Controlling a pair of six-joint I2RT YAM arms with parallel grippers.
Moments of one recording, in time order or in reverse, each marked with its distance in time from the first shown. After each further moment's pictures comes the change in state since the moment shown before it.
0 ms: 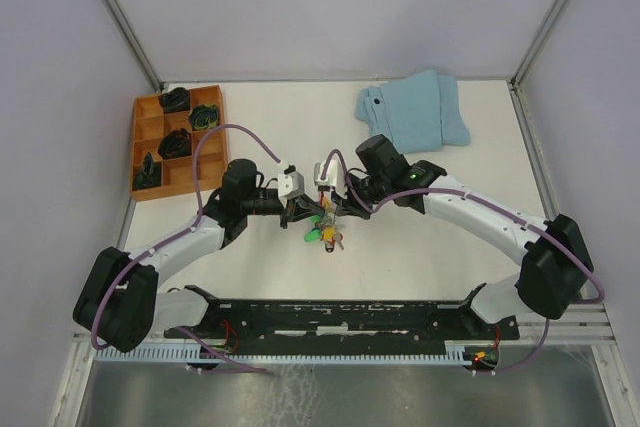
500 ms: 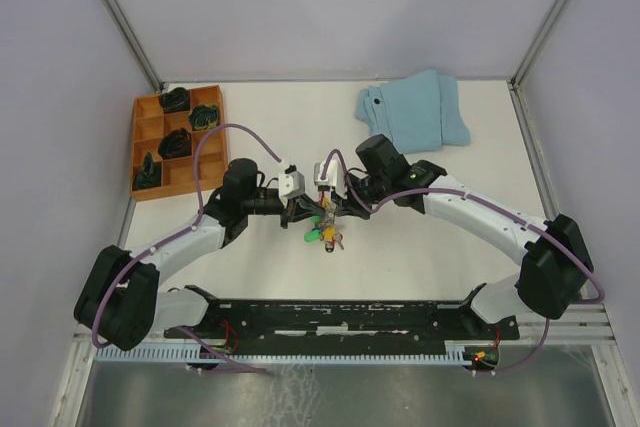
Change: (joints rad) left arm 0.000 0.009 0.006 -0.006 0.006 0.000; right arm 0.000 0.000 0.001 0.000 -0.005 0.000
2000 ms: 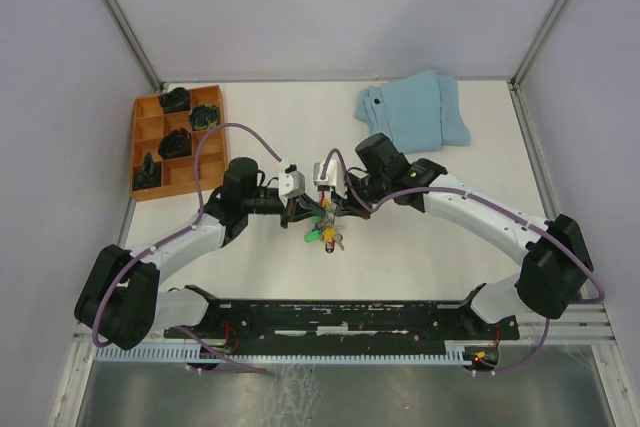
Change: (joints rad) left arm 0.000 0.005 0.008 -0.008 0.016 0.001; right arm 0.000 0.002 0.019 -0.029 -0.010 -0.010
